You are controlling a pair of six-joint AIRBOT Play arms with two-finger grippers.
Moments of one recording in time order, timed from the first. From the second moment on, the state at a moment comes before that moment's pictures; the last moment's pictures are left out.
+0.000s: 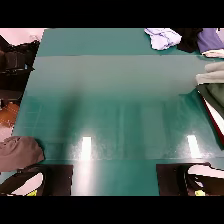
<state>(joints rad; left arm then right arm) 0.06 -1.09 1.61 1.22 -1.47 -1.49 -0.92 -1.40 1.93 -1.13 1.49 1.47</state>
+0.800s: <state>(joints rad) 0.06 -1.09 1.61 1.22 -1.49 -1.47 -0.92 -1.34 1.54 -1.68 1.53 1.59</state>
